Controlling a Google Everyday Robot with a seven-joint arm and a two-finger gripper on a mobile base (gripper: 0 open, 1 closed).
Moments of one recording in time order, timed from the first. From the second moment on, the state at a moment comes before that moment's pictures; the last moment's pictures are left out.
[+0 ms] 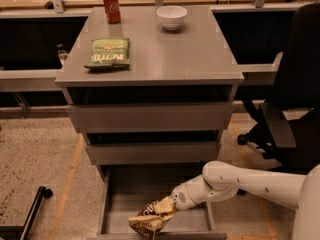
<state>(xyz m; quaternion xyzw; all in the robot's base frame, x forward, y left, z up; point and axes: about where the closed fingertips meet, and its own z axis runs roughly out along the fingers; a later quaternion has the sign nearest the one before) 0.445 0.000 0.425 -0.27 0.85 0.44 0.08</state>
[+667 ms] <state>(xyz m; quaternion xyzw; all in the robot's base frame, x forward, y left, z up) 0.457 0.004 0.406 -0.27 0.86 0.42 0.09</state>
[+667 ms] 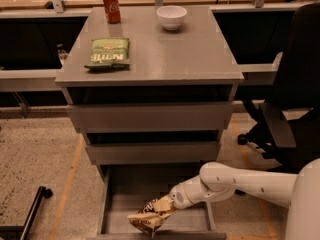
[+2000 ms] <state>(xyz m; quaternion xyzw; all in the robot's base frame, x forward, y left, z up) 0.504 -0.011 0.300 -0.19 0.86 0.47 0.05</state>
